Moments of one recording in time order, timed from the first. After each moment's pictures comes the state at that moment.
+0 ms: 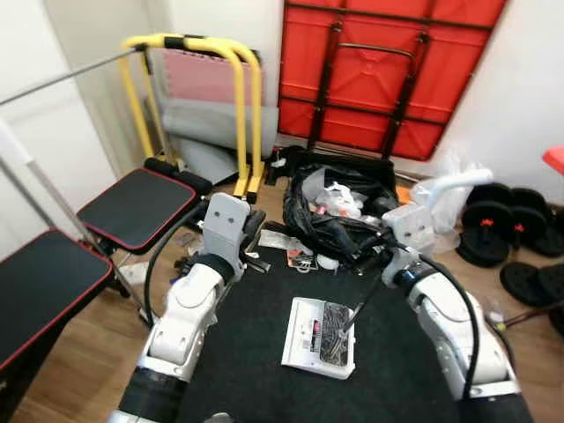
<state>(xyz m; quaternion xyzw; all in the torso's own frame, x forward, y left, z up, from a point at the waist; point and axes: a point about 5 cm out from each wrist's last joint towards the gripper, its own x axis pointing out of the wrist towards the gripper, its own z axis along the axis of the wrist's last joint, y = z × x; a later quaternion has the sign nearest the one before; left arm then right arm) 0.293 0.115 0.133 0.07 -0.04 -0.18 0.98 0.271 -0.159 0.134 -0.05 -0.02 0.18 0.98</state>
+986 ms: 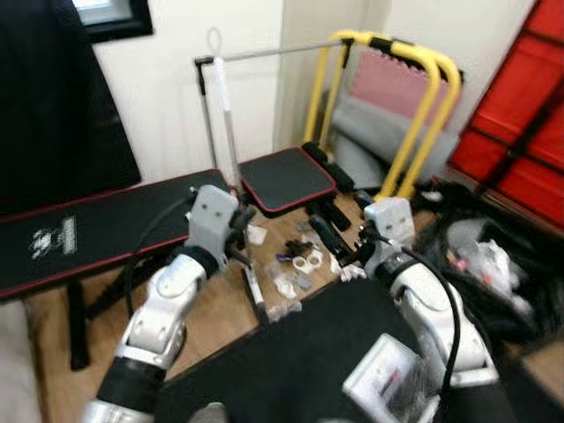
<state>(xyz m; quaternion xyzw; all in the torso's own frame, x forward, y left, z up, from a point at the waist) 0.292 0.113 0.132 0.07 -0.03 -0.23 0.97 0.271 -0.158 0.132 -0.06 -0.01 0.20 0.98</state>
